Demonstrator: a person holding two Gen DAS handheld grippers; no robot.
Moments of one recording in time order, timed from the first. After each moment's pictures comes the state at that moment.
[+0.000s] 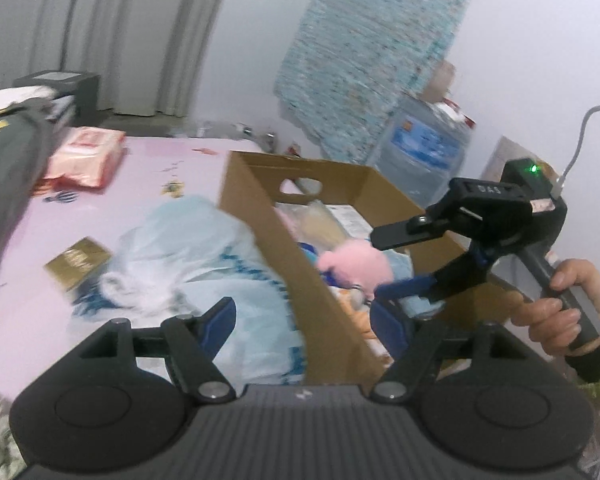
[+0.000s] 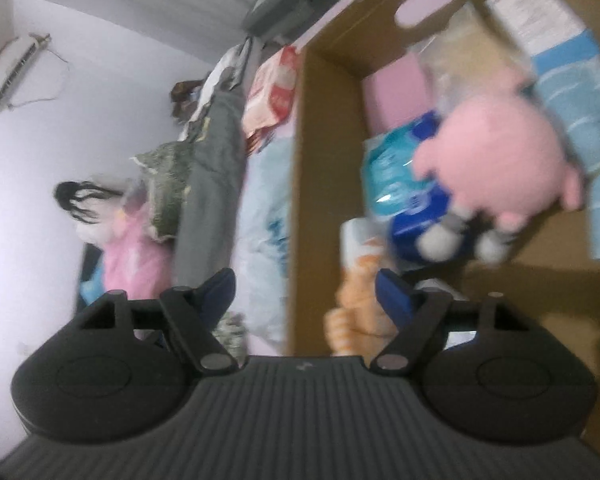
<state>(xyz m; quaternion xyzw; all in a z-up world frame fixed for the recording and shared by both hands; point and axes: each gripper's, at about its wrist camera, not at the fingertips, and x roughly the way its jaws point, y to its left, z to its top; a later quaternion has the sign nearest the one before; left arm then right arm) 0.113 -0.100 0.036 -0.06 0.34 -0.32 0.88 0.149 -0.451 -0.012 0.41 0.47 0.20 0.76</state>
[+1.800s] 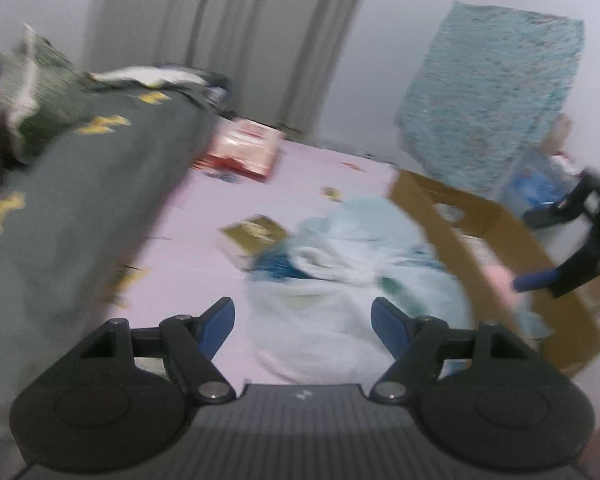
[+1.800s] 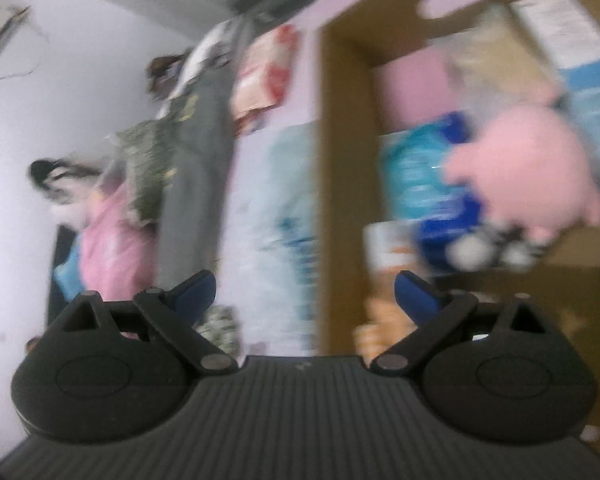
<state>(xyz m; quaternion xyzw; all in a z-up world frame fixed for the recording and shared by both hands) 0.102 0.008 0.006 -0.09 0.33 -0.14 0.93 0.178 -0.412 0.019 0.35 0.51 0.19 0.76</state>
